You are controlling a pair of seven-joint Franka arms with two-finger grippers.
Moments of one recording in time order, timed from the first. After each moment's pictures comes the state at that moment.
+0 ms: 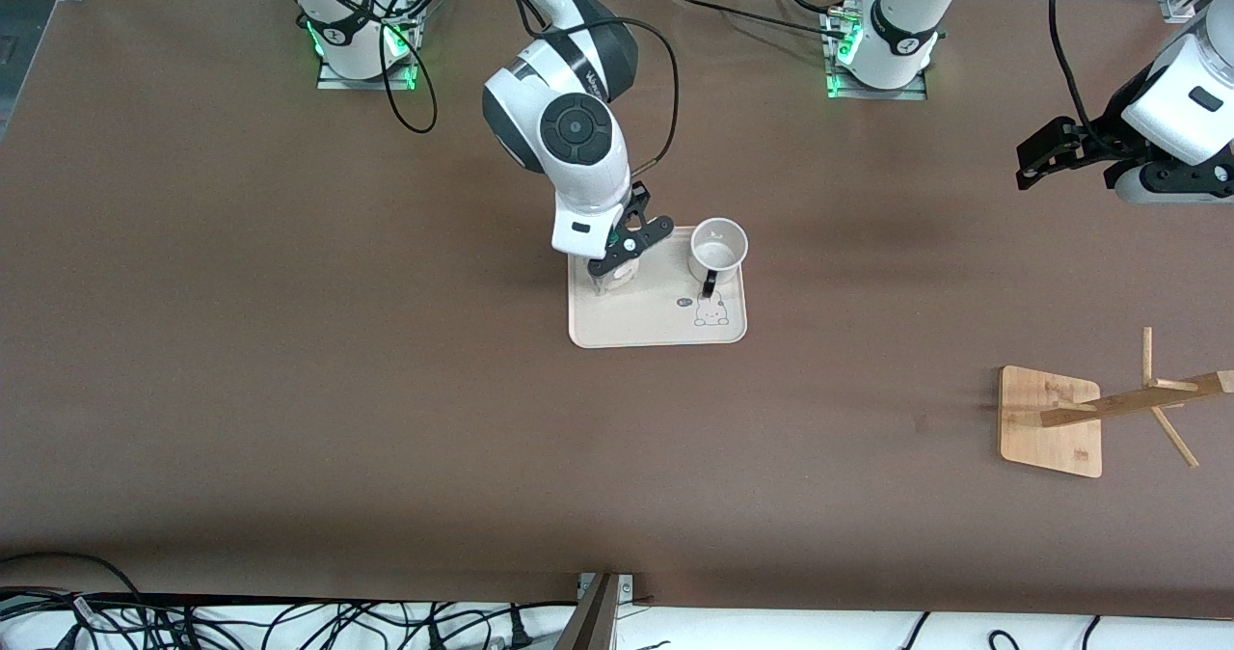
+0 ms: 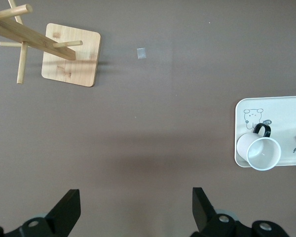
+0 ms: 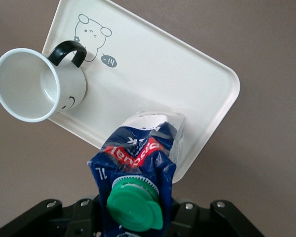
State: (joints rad) left arm -0.04 -0.02 -0.04 -1.59 0.02 1.53 -0.10; right arm 0.75 0.59 0.03 -1.40 0.13 1.93 0.18
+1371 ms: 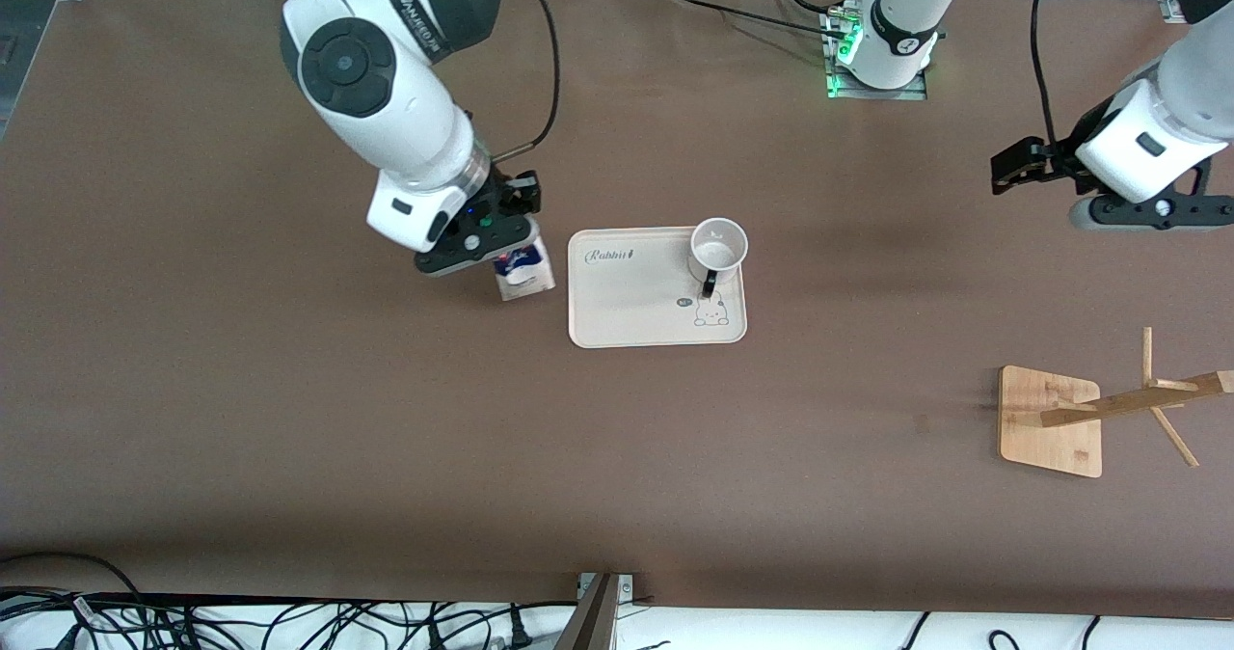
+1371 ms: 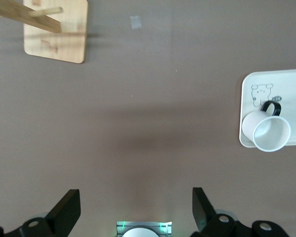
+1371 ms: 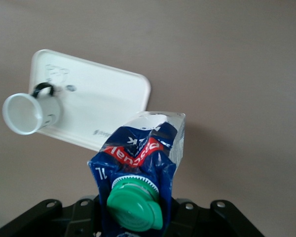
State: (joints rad) left arm -0.05 0.05 -0.06 -1.59 0.01 1.45 -0.10; right arm 0.57 0.37 -0.03 -1.38 0.14 1.71 0.24
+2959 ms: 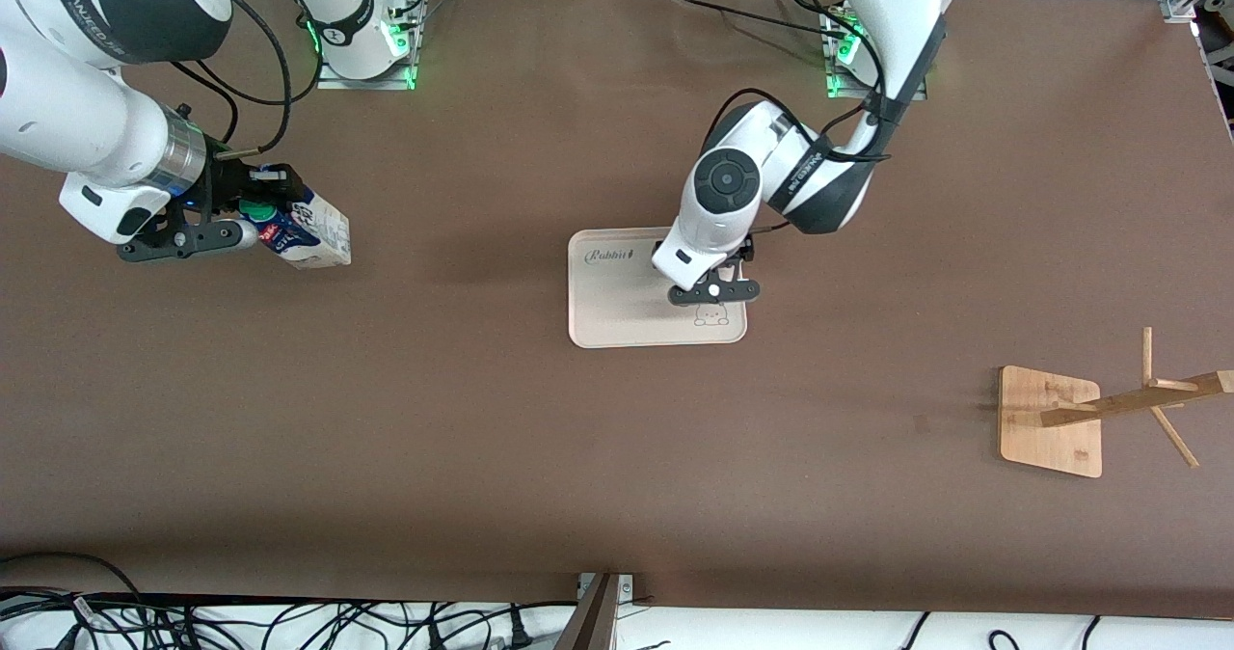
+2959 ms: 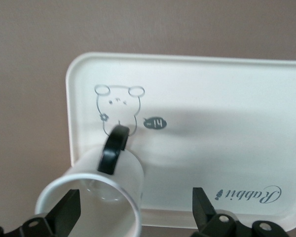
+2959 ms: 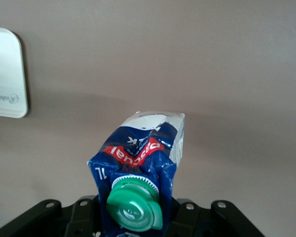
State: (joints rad) left arm -0.53 0.52 -0.16 -1.79 0.01 2.19 -0.80; right arm 0.21 0.09 -0.05 -1.70 0.06 1.58 -0.02
